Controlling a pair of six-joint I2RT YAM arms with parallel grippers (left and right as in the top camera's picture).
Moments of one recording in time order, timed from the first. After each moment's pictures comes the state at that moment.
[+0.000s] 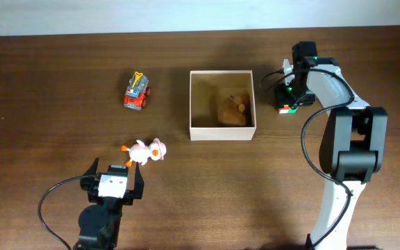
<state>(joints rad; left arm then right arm) -0.15 0.14 0.04 -0.12 -0.13 0.20 -0.03 2.26 1.74 -0.88 -0.02 -0.09</state>
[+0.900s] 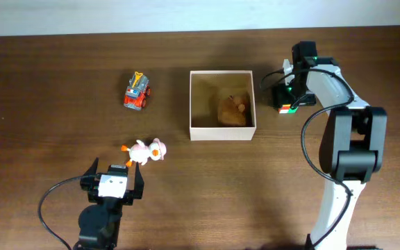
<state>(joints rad) -0.15 0.14 0.04 -0.12 -0.13 0.20 -0.03 2.26 1.74 -0.88 -0.02 -0.08</state>
